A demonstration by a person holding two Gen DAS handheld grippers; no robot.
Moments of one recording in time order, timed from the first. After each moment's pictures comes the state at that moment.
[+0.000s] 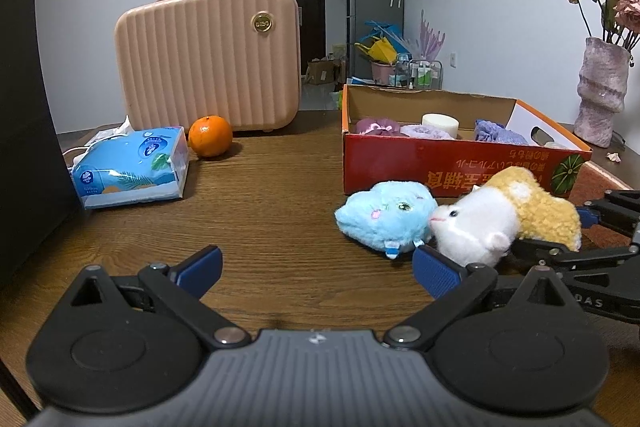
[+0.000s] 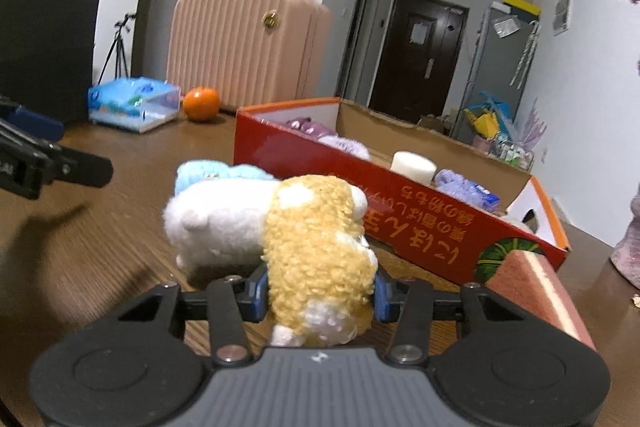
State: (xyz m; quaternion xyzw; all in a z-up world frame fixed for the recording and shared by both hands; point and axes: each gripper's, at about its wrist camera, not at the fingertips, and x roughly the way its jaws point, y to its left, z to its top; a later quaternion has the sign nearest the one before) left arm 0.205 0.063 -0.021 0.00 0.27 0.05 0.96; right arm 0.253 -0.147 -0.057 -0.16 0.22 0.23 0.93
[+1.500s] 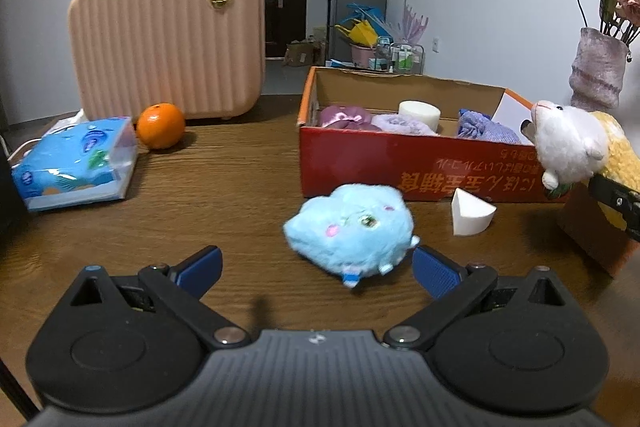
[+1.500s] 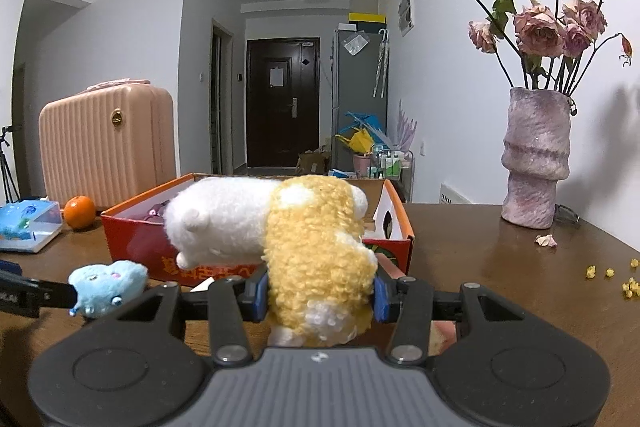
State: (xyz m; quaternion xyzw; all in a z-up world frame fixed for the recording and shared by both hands) left arm 0.263 0.044 -0.035 -0.02 0.30 0.01 0.95; right arm 0.250 -0.207 -0.037 -0.02 0.15 0.06 0.99
